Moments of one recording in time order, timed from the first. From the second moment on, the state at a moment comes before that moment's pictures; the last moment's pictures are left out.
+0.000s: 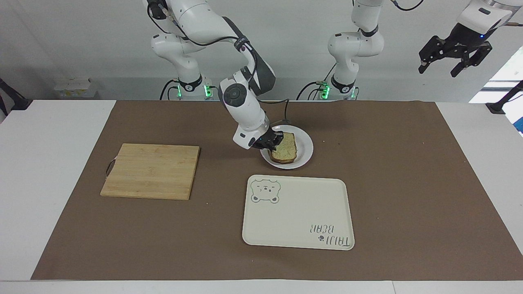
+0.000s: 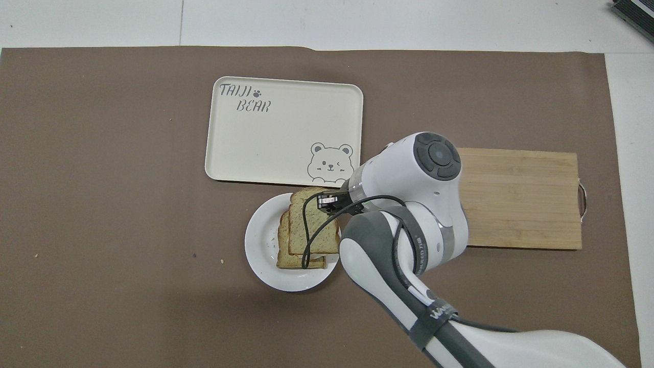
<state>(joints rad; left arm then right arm) -0.05 -0.06 0.09 -1.37 -0.03 1.24 0.20 0.37 0.32 0.22 -1.87 0.37 2.24 0.28</state>
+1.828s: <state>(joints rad) -0.05 -0.06 0.09 -1.37 -0.03 1.26 0.20 0.14 0.12 0.20 -1.86 0.07 2.08 0.32</state>
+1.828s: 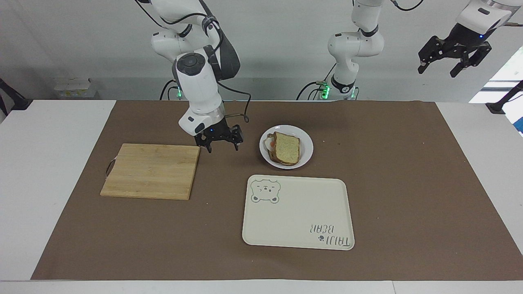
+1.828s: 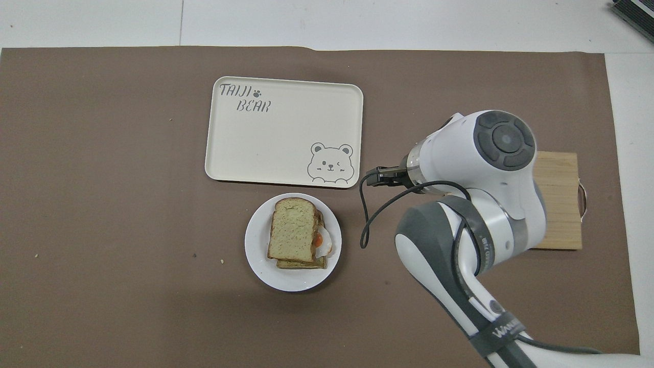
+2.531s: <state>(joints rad) -0.05 -0.02 0.10 -1.34 -0.03 1.28 0.18 0.06 0.02 0.14 -1.79 0.06 1.90 0.32</state>
